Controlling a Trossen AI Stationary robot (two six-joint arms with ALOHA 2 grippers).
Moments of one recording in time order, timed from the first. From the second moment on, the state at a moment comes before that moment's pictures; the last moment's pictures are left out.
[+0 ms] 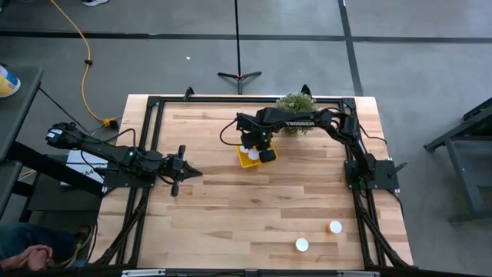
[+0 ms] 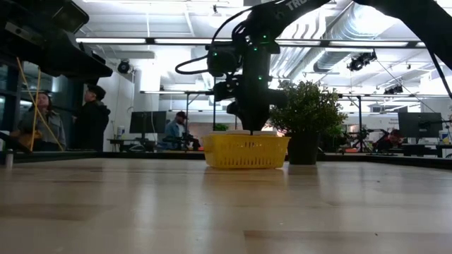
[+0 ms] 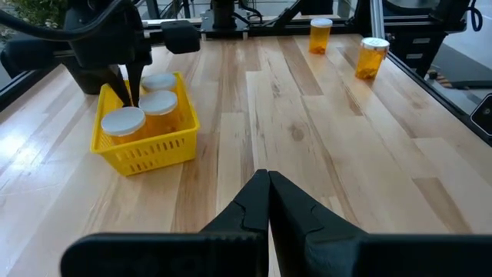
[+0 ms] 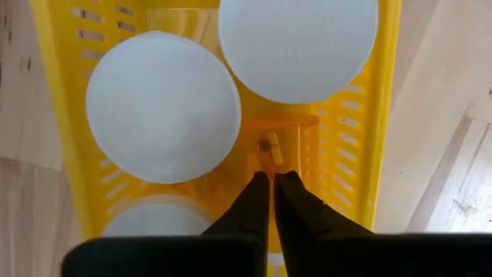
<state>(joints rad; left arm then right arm) -0.28 0.52 0.18 0.02 -0.23 -0.06 -0.27 2.15 1.72 -1.02 -0.01 -0.54</state>
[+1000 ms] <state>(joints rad) -0.28 0.52 0.18 0.02 -0.21 -0.05 -0.27 2.15 1.76 -1.08 0.10 -0.45</state>
